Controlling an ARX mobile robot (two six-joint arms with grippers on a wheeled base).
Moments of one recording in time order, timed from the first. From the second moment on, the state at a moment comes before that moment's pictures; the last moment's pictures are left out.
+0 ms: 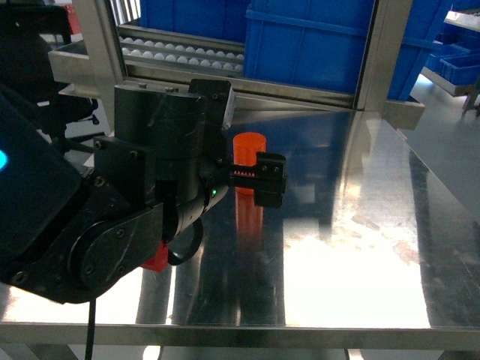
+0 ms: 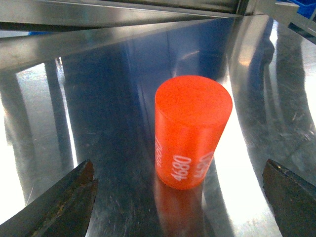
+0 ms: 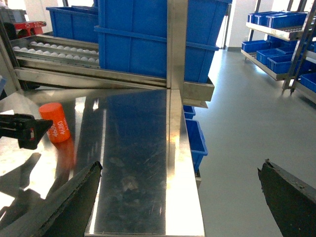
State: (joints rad) left arm -0.46 2.19 1.04 0.88 -0.18 -0.07; right arm 0.00 0.00 0.01 -0.01 0.00 0.00
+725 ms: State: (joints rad) left arm -0.42 2.47 1.42 0.72 -0.16 -0.11; right arm 0.00 0.00 0.01 -0.01 0.00 0.00
